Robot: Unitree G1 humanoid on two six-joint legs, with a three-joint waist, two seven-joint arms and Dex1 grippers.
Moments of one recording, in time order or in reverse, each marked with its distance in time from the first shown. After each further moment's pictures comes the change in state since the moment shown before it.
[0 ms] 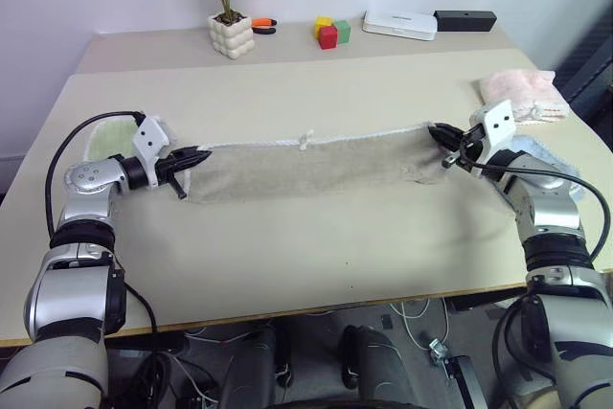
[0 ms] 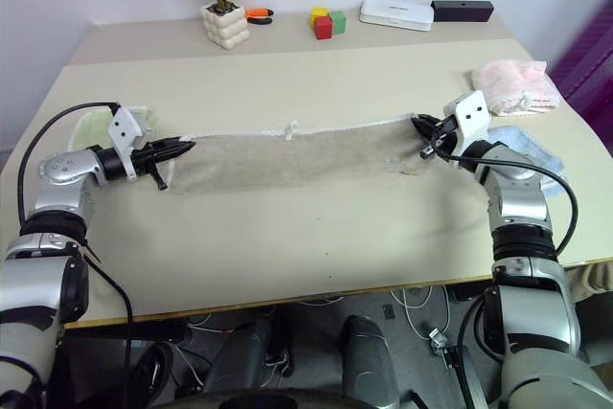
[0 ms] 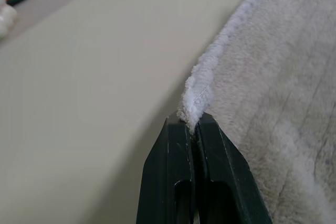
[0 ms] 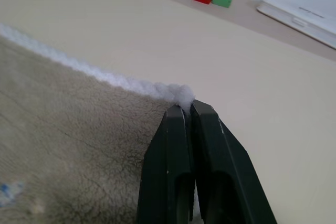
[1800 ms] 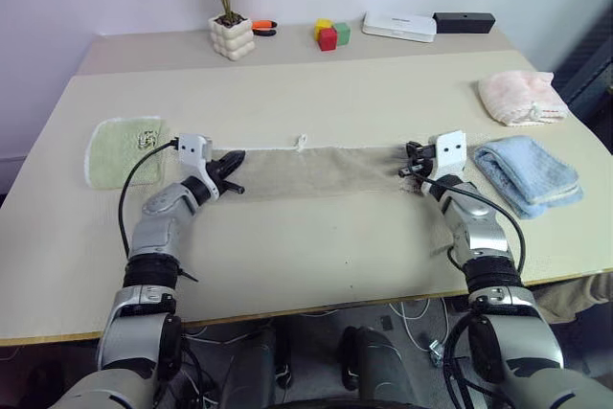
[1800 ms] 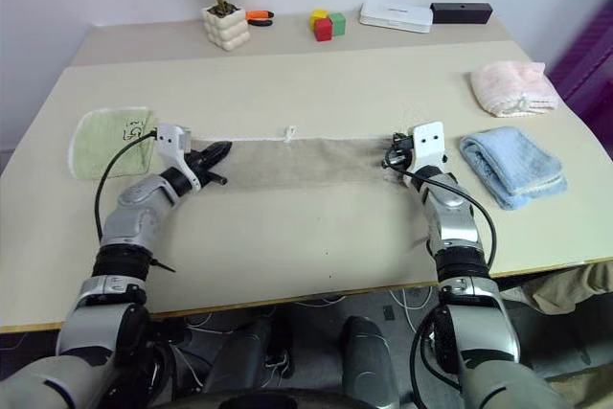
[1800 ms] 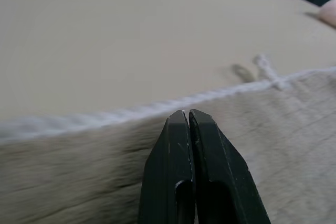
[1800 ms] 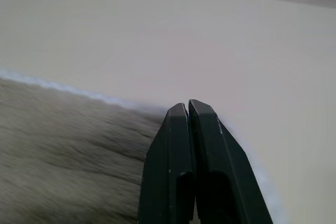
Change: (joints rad) left arm 0.250 -0.303 0.102 -0.581 -0.220 0.568 0.466; right arm 0.090 0.237 -0.004 -0.006 -0.082 -0.040 -0.416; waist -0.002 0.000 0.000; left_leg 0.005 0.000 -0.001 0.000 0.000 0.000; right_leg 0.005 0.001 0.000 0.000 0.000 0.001
